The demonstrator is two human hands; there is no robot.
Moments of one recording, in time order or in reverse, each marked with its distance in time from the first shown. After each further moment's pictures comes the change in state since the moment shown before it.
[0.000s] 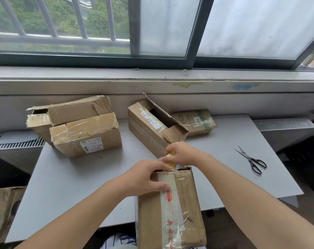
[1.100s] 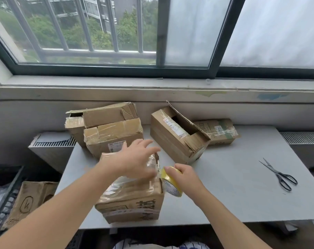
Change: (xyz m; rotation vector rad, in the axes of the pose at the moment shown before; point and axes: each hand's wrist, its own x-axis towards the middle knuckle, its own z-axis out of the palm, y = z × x) left_hand -0.040 0.002 -0.095 0.576 -0.150 -0.323; right_hand -0.044 -0.088 0.070 0.791 0.230 0.128
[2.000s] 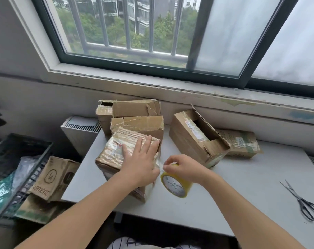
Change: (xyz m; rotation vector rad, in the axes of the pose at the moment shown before) left_hand -0.031 0.000 0.063 -0.041 0.272 -0.405; right_hand 0.019 -0.062 0.015 -0.539 -0.376 -0.161
